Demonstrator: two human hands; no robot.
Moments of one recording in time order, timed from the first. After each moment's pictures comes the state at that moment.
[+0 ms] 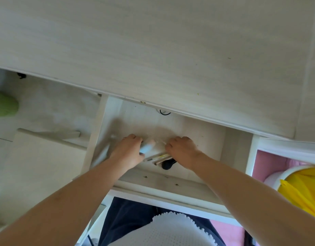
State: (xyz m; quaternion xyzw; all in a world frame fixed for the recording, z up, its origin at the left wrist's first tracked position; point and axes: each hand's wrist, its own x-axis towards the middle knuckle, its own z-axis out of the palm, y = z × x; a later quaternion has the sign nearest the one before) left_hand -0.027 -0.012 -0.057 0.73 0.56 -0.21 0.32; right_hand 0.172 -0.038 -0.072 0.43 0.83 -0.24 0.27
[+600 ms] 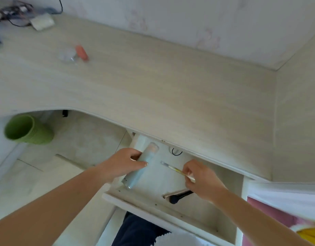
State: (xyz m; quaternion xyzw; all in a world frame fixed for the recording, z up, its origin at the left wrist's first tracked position) left_hand -0.078 0.014 0.110 0.54 0.63 0.01 0.56; right_hand 0.184 -0.038 0.066 0.59 0.73 -0.34 -0.04
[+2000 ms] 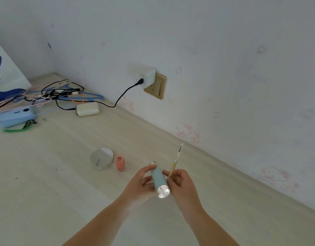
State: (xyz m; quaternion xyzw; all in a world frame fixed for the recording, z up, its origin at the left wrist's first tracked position) left_hand -0.196 0.348 0.091 0.31 0.52 0.46 0.65; right_hand -0.050 0.362 0.103 0.59 0.47 -0.55 -0.37
